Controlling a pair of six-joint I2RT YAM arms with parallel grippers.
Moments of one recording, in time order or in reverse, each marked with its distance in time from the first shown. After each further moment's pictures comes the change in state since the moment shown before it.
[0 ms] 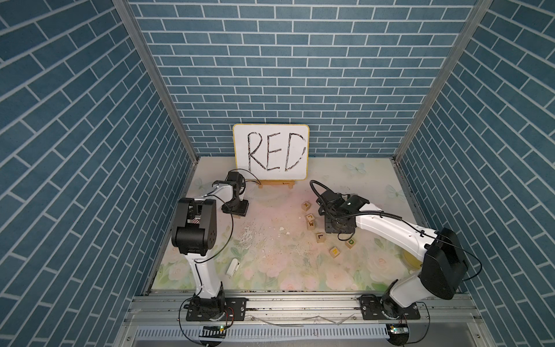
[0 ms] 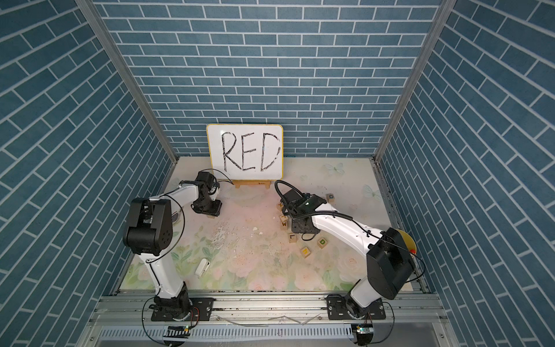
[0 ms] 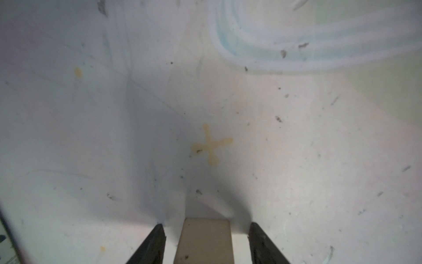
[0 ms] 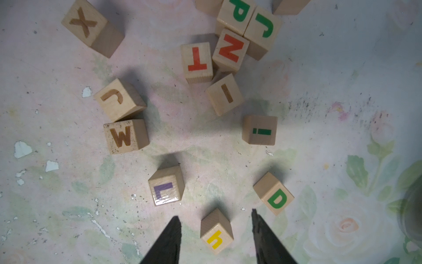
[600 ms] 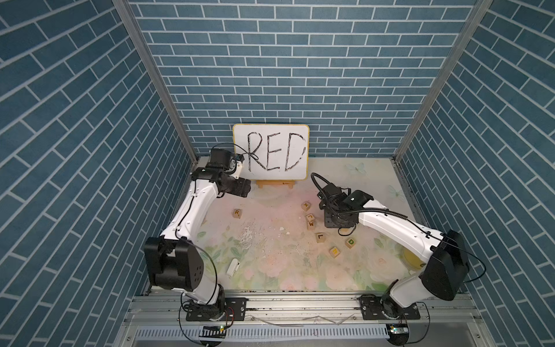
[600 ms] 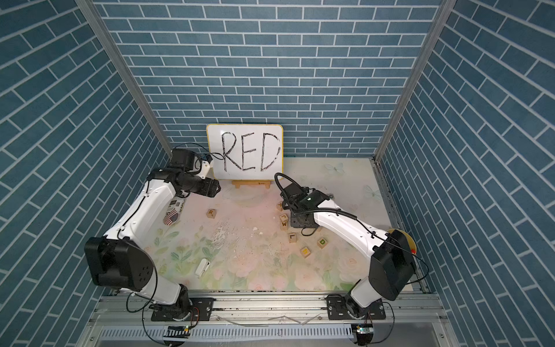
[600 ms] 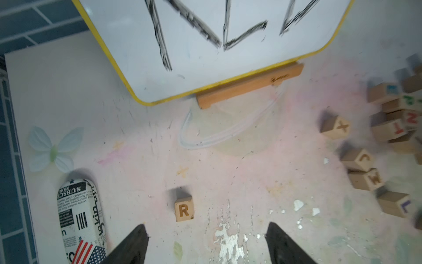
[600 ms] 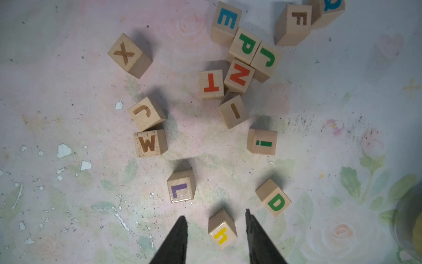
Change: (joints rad) left arm -0.011 -0.383 0.224 -0.205 0.235 0.089; right arm -0.032 -0.002 0.090 -0.033 -0.018 -0.048
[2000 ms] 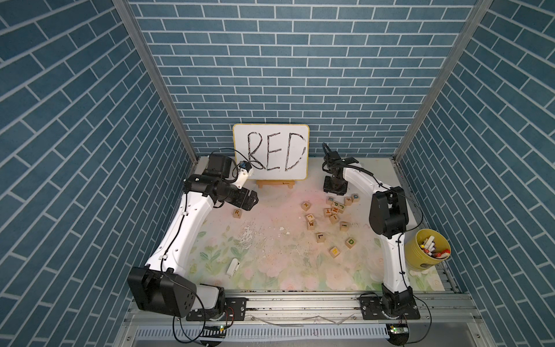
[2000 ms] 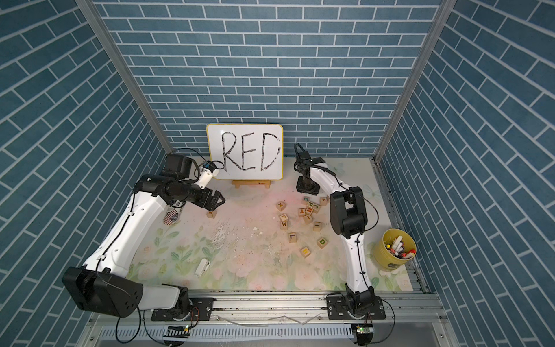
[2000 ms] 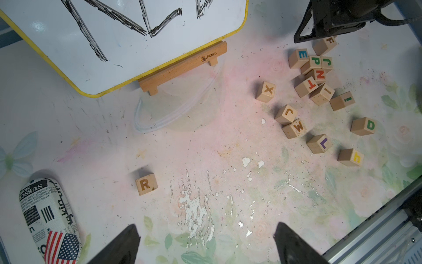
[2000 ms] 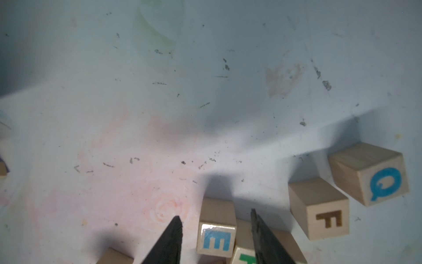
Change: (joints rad) left arm -0.074 -0.166 -0.066 -0.161 0.089 0.055; right arm -0.344 0.728 0.689 -0.002 -0.138 -0.136
